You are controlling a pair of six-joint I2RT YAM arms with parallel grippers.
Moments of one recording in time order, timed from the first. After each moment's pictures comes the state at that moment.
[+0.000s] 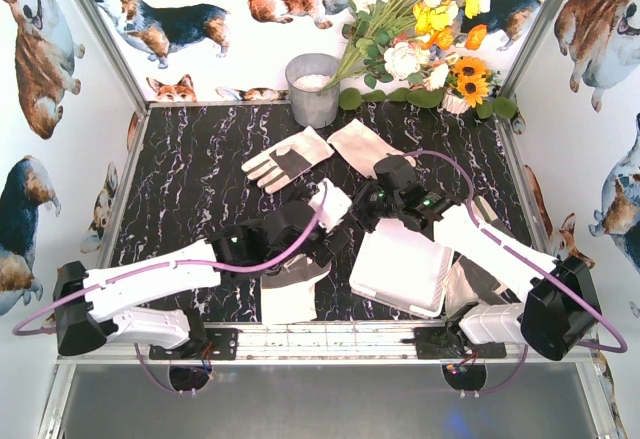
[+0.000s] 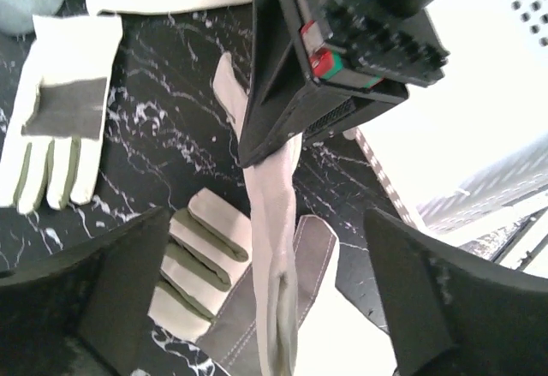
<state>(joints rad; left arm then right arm) -1.15 1.21 1.01 -0.36 -0.39 -0.05 0.62 1.28 0.95 -0.40 -0.32 1.34</state>
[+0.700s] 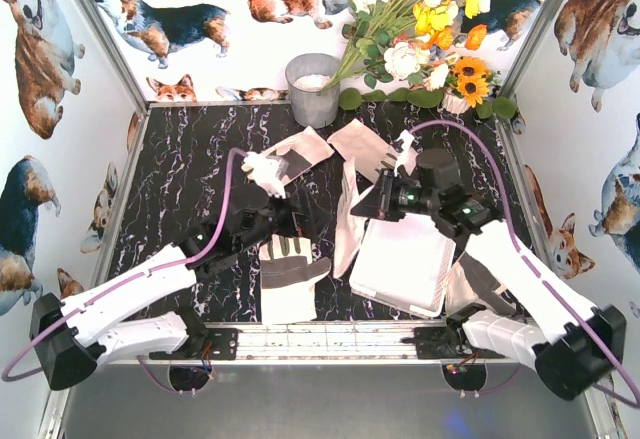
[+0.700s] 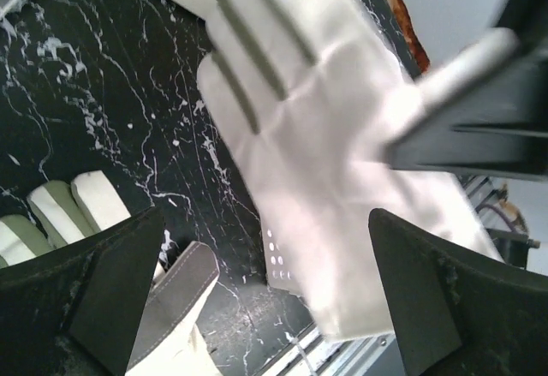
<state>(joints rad) -0.89 1.03 0.86 -0.18 -0.13 -0.63 0.48 1.08 0.93 -0.39 -0.49 0.69</state>
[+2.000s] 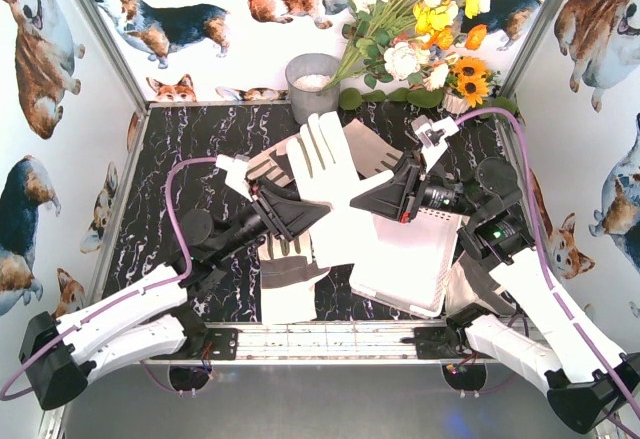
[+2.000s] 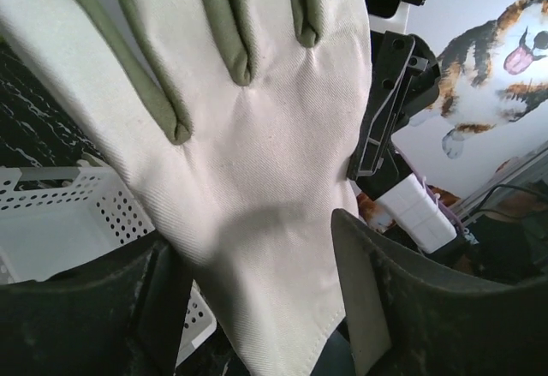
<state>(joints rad) -0.83 0.89 0.60 0.64 0.24 -0.95 0.48 0.86 0.95 0.16 -0.91 0.68</state>
